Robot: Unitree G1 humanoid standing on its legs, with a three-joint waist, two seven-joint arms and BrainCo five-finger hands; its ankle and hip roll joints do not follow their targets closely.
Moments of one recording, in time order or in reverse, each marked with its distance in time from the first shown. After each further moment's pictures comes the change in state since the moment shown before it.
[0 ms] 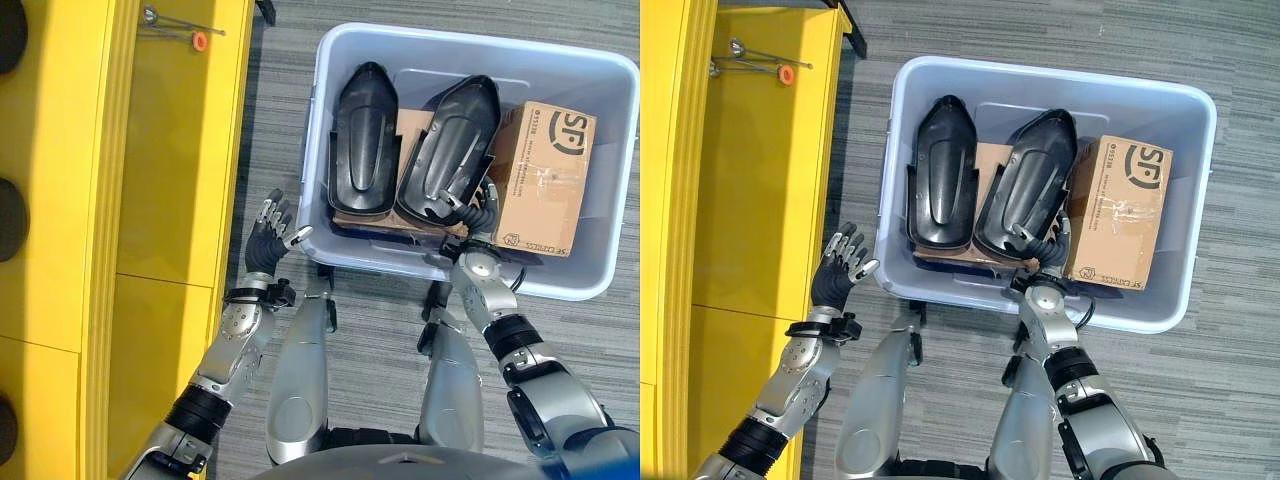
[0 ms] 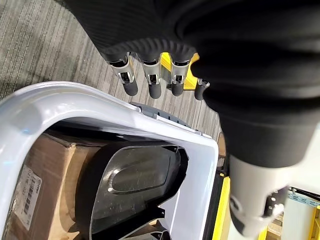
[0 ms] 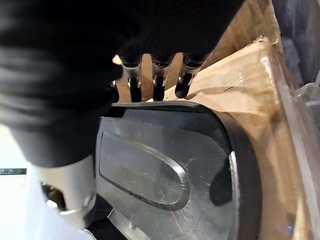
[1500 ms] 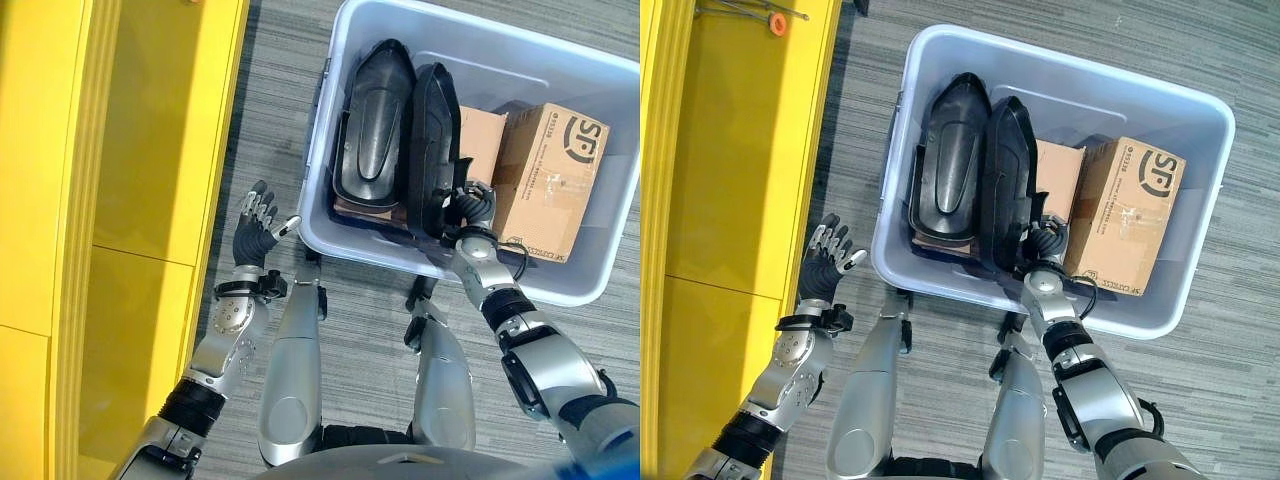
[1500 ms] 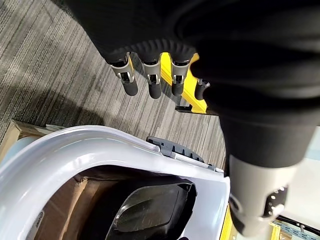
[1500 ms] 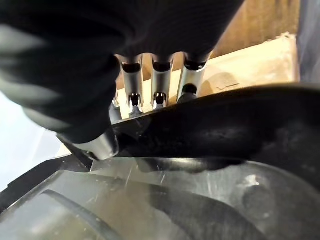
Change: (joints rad) left arm -0.024 0.028 0.028 -0.001 0.000 -0.007 0.061; right arm -0.150 -0.012 0.035 0.226 -0.037 0.025 0.014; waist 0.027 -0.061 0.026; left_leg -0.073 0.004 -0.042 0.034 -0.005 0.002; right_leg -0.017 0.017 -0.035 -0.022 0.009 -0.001
